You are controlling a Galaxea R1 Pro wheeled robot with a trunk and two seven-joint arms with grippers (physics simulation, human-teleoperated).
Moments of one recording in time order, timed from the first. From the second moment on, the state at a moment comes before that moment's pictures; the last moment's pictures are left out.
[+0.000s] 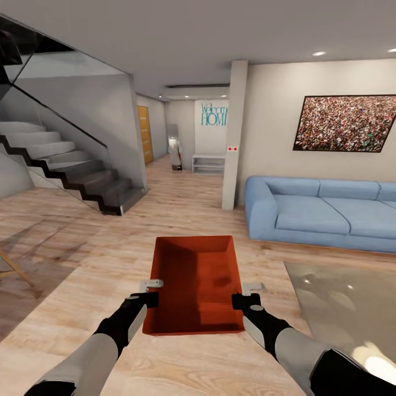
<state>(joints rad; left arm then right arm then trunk) -0.72 -0.09 -0.01 -0.44 0.05 0.27 0.14 -0.81 0.07 0.76 -0.17 -0.68 -0.08 -0.23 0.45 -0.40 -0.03</state>
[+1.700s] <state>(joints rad) -0.72 -0.09 -0.01 -0.43 0.04 0.27 0.15 -0.81 0.06 0.85 -0.17 -0.77 -0.08 -0.23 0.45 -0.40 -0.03</state>
